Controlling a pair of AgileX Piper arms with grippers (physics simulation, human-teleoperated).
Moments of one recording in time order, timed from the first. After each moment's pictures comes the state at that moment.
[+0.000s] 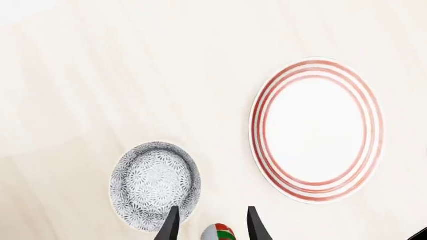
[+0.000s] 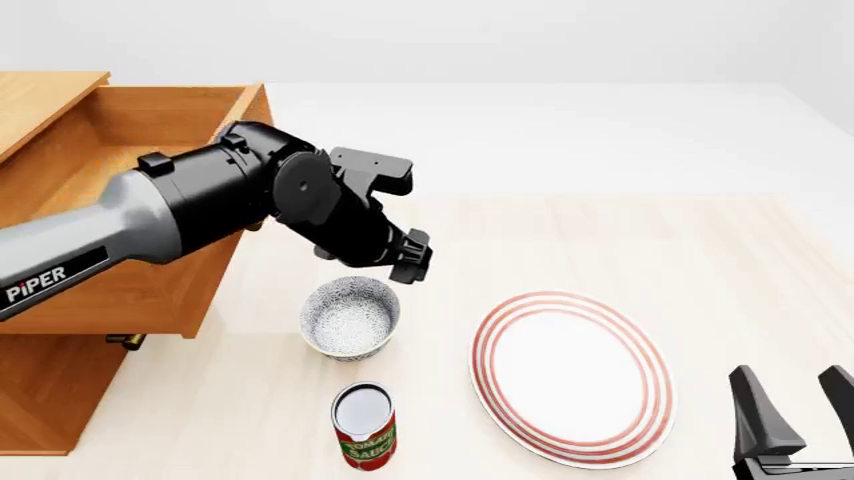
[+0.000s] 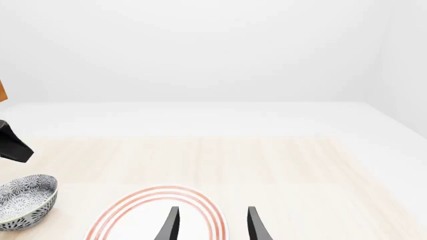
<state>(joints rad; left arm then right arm) -0.64 1.67 -1.43 0.85 -0.19 0.00 0.02 0.00 -0.01 0.00</state>
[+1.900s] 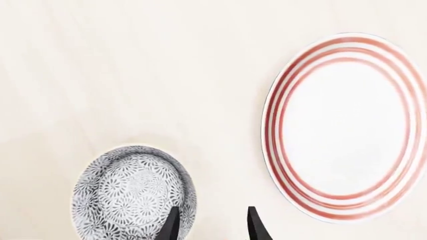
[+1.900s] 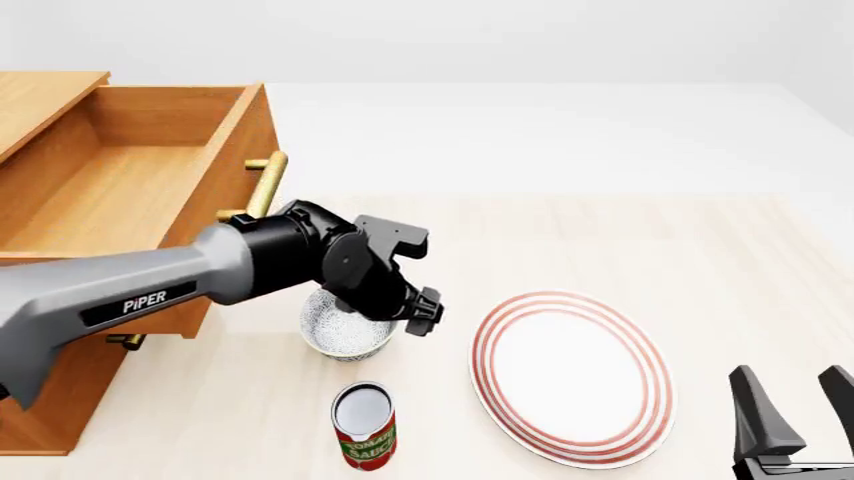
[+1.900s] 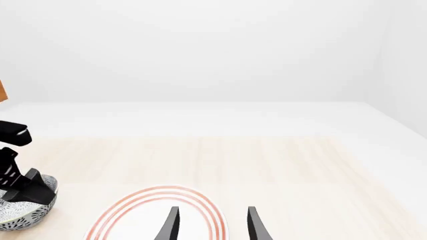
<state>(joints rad) -0.66 1.80 -1.28 0.65 -0.23 0.00 0.02 0.00 -0.01 0.00</state>
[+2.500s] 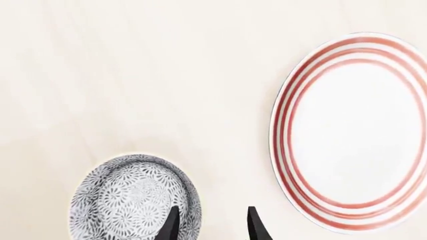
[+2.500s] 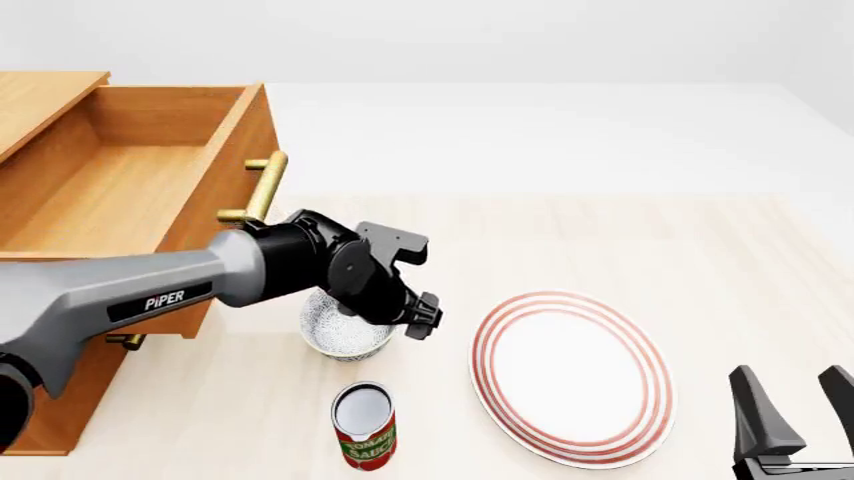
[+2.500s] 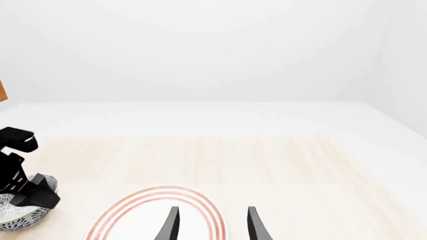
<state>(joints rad) -0.65 1.85 -1.27 0.60 -0.21 0.00 0.02 0.00 -0.01 0.00</state>
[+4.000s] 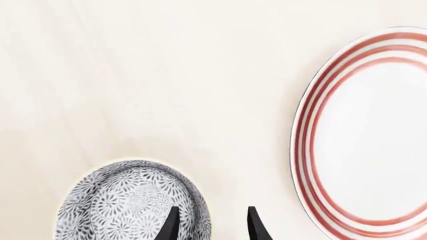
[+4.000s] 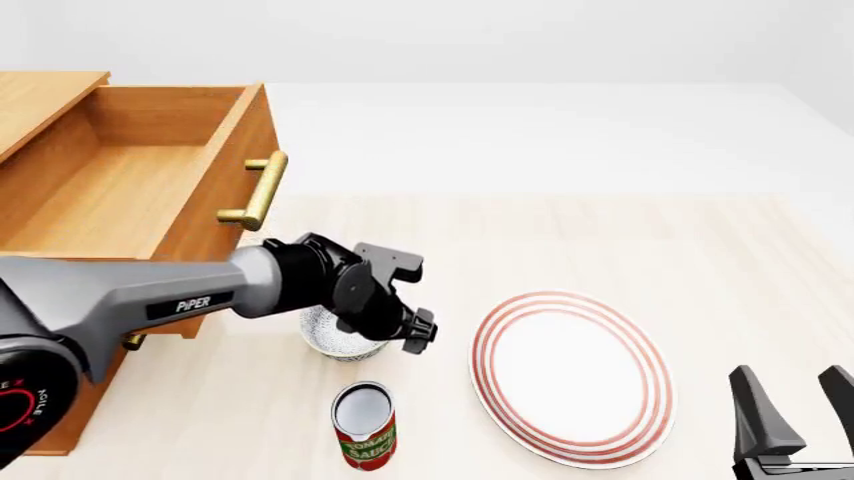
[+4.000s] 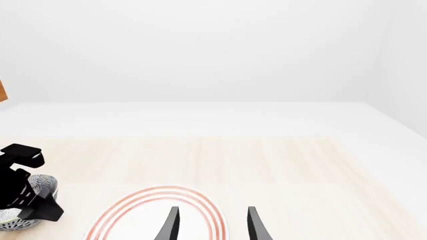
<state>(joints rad) -0.63 1.91 -1.22 0.52 -0.24 0.00 0.02 0.00 -0.01 0.00</state>
